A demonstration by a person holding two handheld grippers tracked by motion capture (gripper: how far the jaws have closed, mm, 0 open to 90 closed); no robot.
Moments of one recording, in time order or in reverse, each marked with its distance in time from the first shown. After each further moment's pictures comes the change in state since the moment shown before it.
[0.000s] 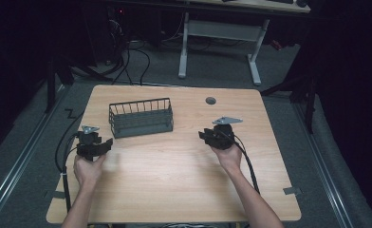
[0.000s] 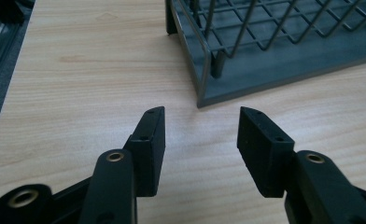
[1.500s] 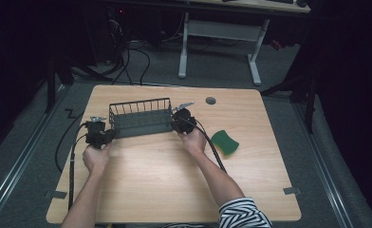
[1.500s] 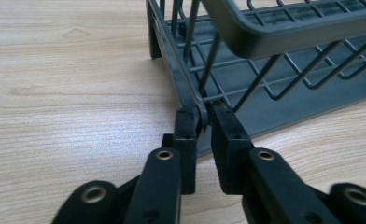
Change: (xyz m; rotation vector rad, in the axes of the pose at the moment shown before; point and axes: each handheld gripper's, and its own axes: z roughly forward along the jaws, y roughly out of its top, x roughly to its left) left arm 0.000 0.022 0.040 0.010 -0.055 -0.025; right arm 0.050 0.057 0.114 0.168 -0.049 -0.090
